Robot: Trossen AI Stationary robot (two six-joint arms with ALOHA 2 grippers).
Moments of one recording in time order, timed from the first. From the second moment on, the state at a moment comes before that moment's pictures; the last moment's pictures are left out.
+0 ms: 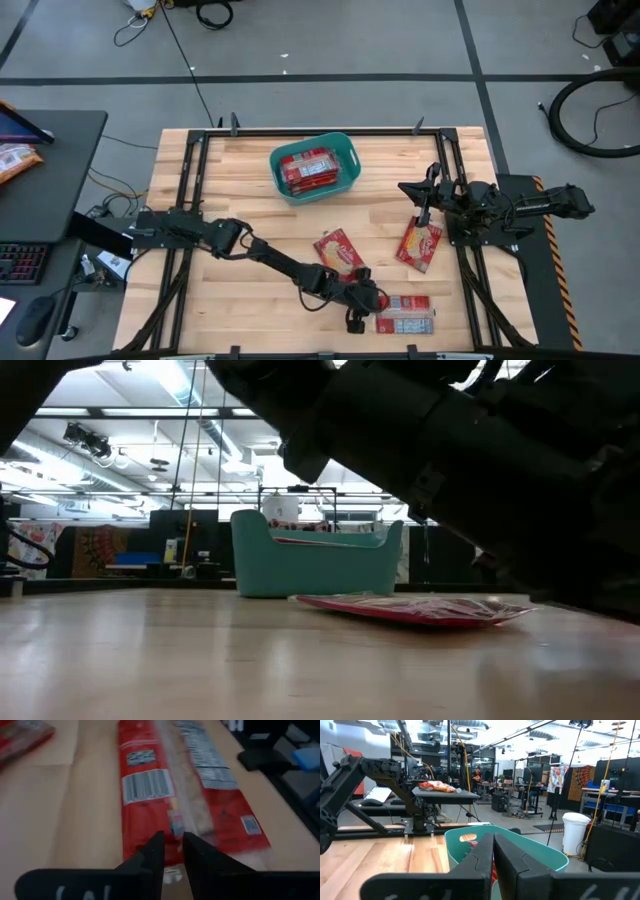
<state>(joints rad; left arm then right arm) -0.40 2.51 1.80 0.20 -0.12 -0.19 0.01 0.25 0.01 0.43 0.32 -0.13</state>
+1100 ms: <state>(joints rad) -0.38 2.24 1.80 -0.73 -0.54 -0.36 0.01 0.25 0.01 0.43 0.32 -0.13</state>
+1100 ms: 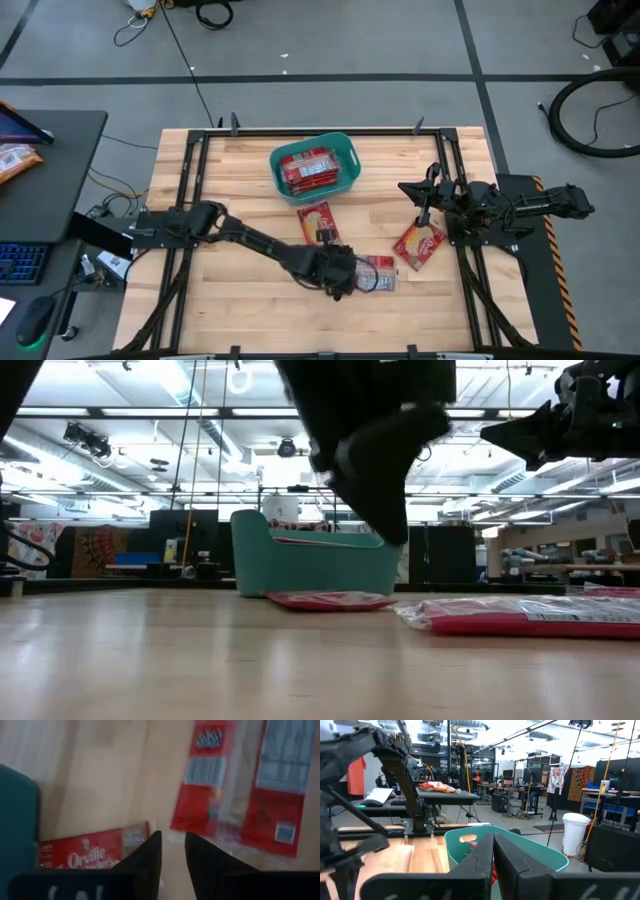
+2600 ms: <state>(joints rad) -0.34 2.30 1.80 -1.03 -0.51 -0.37 0.01 0.26 0.01 0.43 0.32 -0.13</state>
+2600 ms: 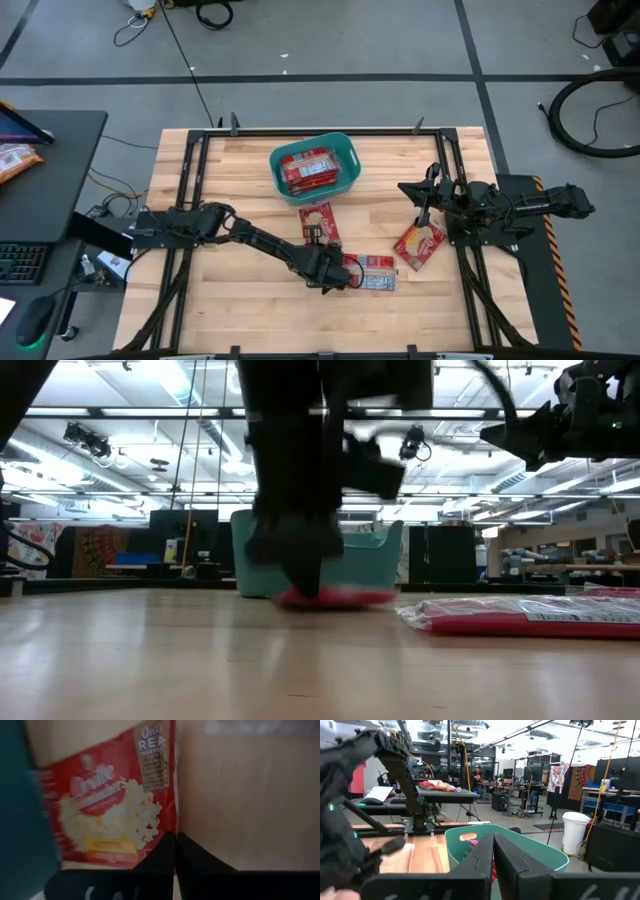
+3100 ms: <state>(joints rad) -0.31 2.00 1.80 -0.96 -0.77 -0.32 0.01 0.26 0.01 0.43 0.32 -0.13</state>
